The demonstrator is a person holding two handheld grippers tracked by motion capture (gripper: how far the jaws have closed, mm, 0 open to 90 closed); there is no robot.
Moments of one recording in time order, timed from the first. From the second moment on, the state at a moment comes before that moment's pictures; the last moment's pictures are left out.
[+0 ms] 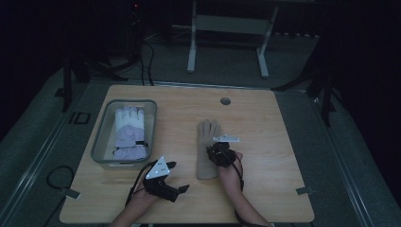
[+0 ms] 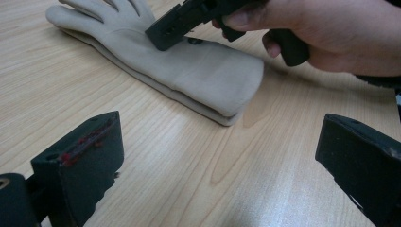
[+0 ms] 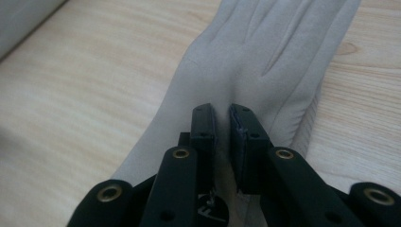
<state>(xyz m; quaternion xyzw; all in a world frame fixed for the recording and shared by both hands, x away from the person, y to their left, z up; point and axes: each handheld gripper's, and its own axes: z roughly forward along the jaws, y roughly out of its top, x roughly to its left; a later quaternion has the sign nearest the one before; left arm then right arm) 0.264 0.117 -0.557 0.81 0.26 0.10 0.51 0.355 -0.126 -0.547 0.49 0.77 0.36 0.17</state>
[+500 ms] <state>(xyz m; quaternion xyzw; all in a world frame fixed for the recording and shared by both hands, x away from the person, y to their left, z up) 0.264 0.109 -0.556 0.81 0.29 0.15 0.49 0.342 -0.146 -0.525 0.40 0.82 0.37 0.15</state>
